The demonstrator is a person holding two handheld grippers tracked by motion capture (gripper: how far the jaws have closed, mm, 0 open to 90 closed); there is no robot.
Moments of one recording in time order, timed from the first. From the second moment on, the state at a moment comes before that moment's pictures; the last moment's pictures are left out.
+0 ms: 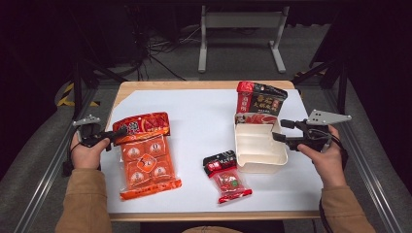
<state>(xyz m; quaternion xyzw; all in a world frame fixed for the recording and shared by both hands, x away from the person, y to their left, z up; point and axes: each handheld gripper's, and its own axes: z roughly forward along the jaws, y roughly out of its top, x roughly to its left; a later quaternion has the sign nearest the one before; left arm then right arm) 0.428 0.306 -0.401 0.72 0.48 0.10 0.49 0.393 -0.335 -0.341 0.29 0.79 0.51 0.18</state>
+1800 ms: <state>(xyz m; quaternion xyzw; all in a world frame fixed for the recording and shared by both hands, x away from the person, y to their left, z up) 0.354 0.236 -0.284 0.73 0.23 0.12 0.63 0.383 -0.286 -0.296 0.22 0.78 0.57 0.15</state>
